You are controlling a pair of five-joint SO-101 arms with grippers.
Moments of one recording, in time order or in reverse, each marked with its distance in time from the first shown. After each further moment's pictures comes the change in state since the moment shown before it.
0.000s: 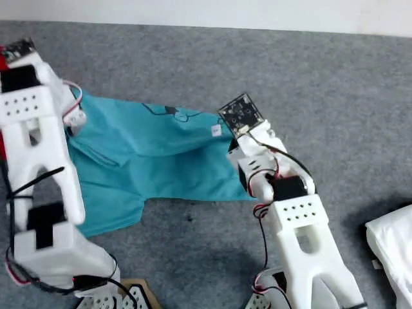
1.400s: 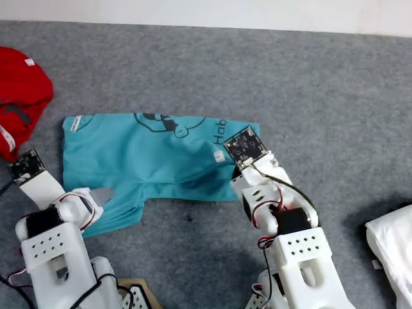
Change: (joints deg) left arm -11.3 -64.0 85.7 -30.9 -6.7; right arm 0.0 -15.1 16.1 0.4 0.0
